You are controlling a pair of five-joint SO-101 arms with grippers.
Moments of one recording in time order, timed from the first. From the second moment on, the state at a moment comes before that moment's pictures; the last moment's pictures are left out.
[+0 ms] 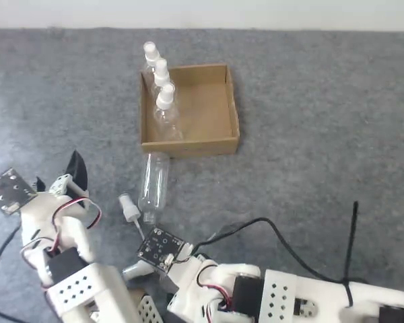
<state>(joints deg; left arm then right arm) -37.5 -82.5 89.0 35.1 16.0 -82.9 -55.2 68.4 56.2 -20.0</state>
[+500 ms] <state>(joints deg) -37.5 -82.5 89.0 35.1 16.0 -81.5 -55.2 71.5 54.6 -19.6</state>
